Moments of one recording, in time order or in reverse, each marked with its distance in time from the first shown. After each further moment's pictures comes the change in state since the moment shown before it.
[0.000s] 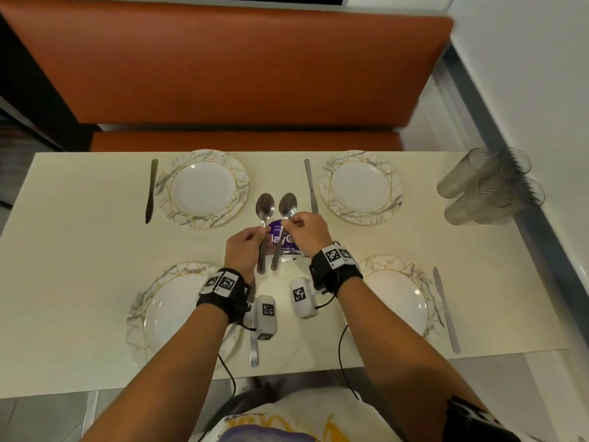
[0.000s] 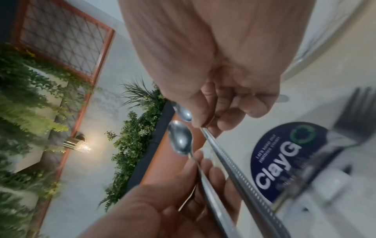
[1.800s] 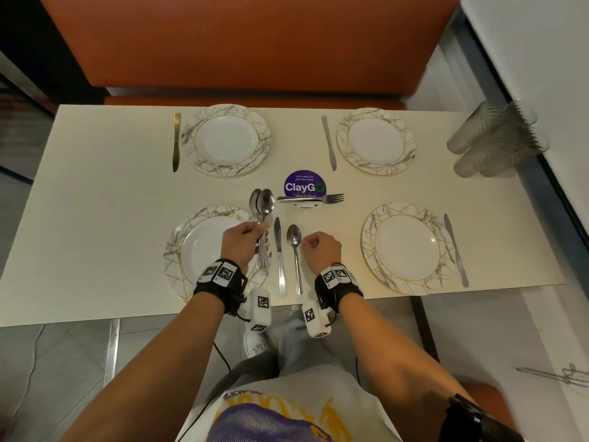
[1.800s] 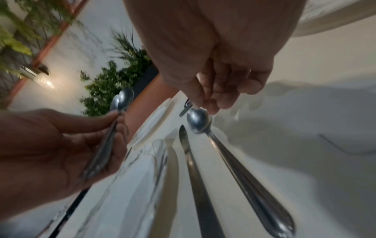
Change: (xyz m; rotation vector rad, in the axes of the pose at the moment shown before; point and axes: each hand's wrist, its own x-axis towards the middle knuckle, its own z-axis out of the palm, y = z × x) left_hand -0.066 -0.070 -0.109 0.099 -0.011 -0.030; right_hand -0.142 0.080 0.086 -0.156 0.134 0.177
